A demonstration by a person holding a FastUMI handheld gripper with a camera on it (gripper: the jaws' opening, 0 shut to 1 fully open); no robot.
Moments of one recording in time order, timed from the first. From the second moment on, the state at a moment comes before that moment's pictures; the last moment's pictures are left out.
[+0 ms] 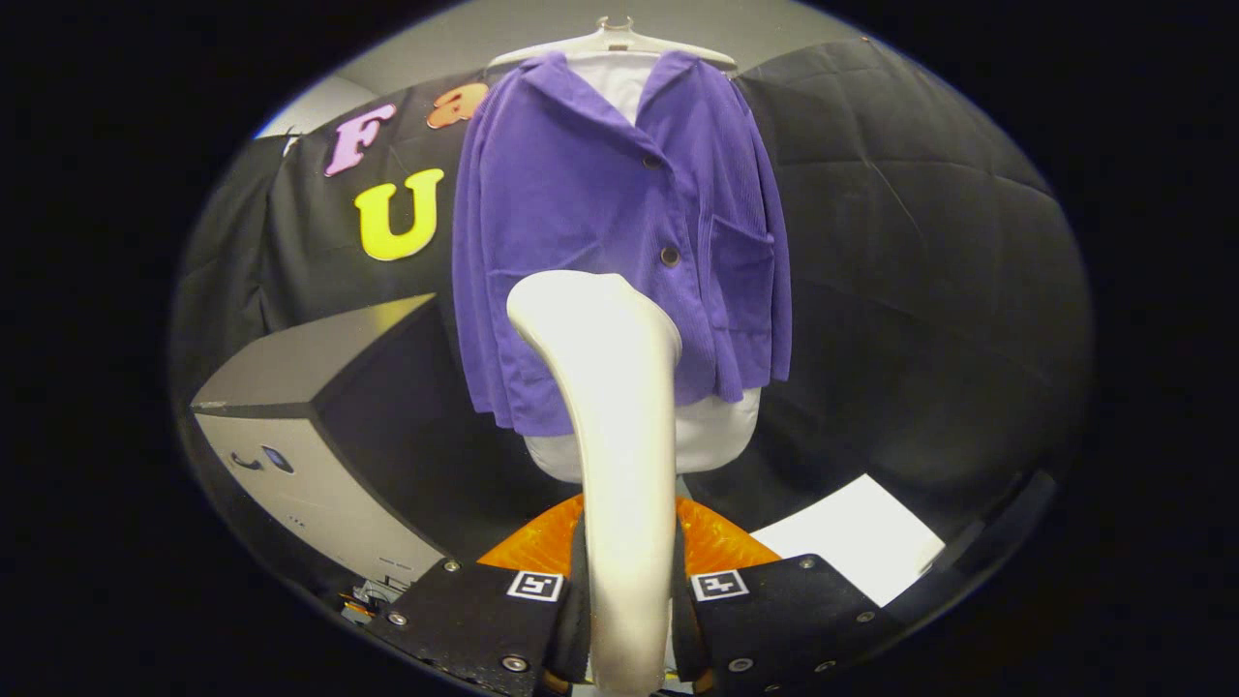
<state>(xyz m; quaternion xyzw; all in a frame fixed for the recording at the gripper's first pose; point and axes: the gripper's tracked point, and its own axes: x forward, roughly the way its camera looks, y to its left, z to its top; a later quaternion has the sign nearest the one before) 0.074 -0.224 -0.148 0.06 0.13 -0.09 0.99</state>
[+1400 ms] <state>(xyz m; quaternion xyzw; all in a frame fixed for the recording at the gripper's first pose) 0.169 -0.350 0.145 0.06 -0.14 -0.13 0.98</state>
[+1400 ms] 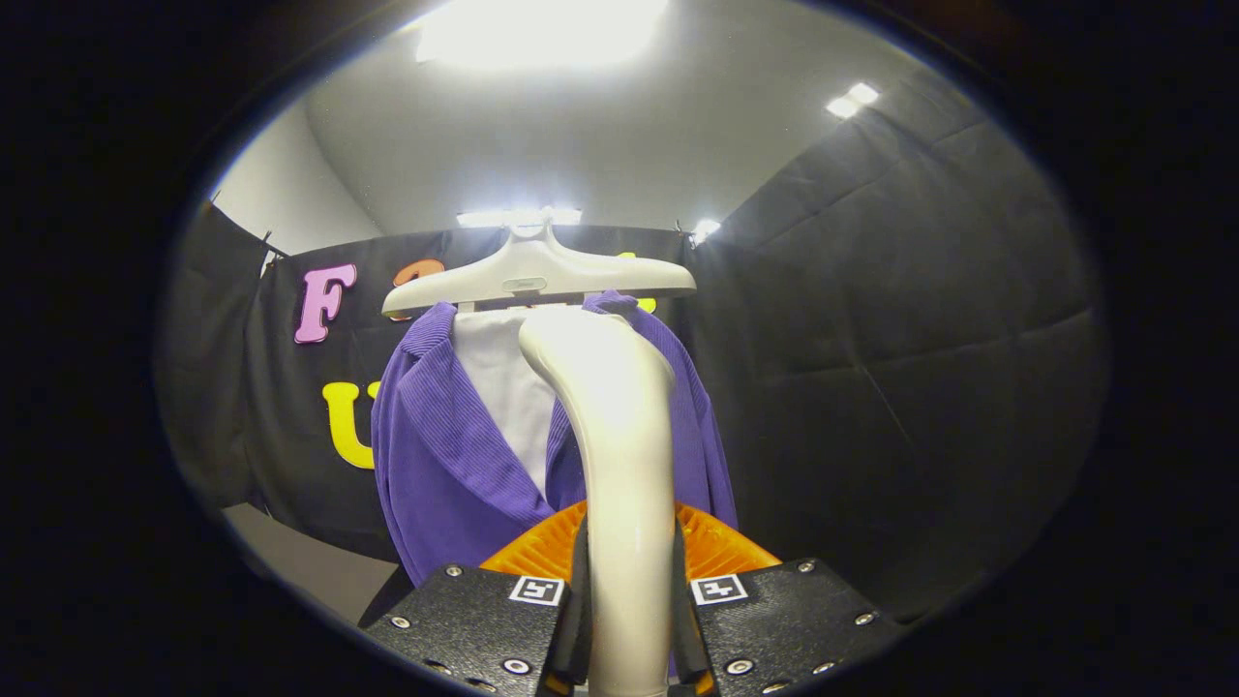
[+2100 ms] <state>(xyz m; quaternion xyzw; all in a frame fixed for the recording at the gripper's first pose) 0.232 -0.371 0.084 0.06 -0.08 -0.15 0.98</state>
